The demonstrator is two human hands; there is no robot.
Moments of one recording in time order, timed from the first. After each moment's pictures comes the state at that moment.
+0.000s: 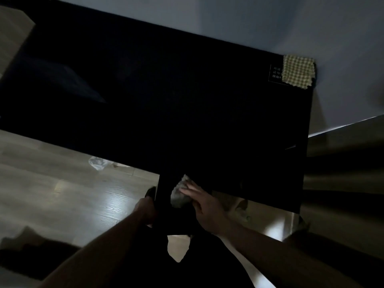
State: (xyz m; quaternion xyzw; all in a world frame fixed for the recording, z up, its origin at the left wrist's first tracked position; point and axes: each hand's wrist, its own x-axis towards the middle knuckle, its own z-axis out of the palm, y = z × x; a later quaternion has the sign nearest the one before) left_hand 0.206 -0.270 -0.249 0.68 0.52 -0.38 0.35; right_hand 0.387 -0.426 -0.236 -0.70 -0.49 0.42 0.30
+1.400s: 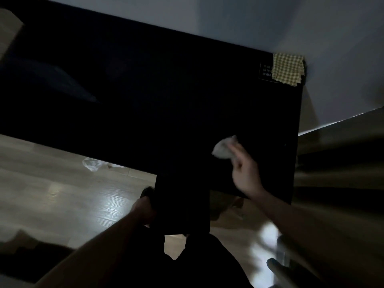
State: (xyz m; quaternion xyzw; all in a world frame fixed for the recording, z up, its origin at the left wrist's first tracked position) left_hand 0.218 -0.286 -0.248 0.70 0.50 -0.37 0.35; right_hand 0.525 -0.431 -0.213 -0.82 -0.36 0.27 0.35
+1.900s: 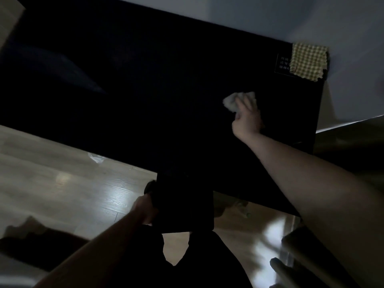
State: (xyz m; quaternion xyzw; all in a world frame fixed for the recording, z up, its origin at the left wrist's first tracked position) left_hand 0.213 -0.280 -0.263 0.67 0.53 -0.37 0.37; right_hand 0.622 -0.295 -0.248 -0.88 -0.39 0.21 0.15
